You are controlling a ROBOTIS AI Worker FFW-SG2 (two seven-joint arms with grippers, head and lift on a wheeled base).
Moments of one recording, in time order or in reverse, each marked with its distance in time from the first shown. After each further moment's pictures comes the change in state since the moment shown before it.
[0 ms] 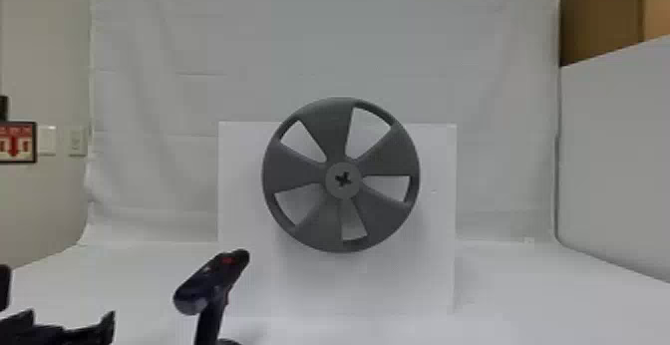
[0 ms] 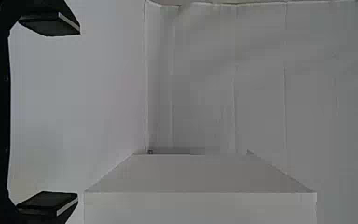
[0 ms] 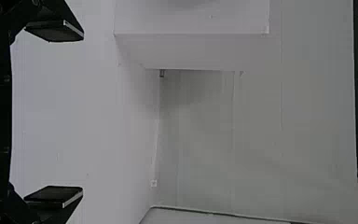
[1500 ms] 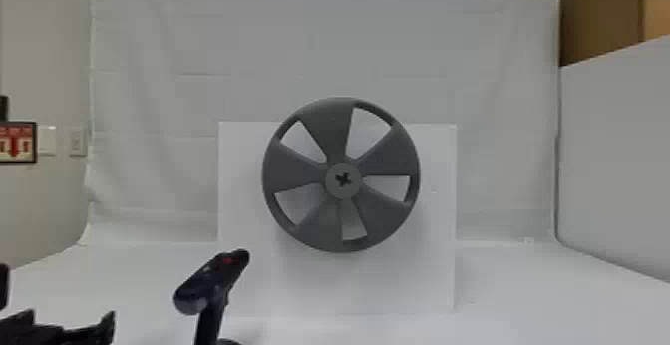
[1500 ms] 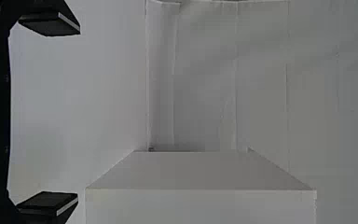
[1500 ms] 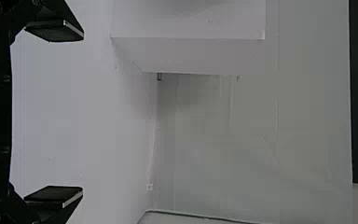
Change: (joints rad) left arm 0.002 0.005 0.001 -0.009 0.009 0.013 -0.005; right arm -0.008 -0.008 0.011 -0.003 -0.009 0.000 0.000
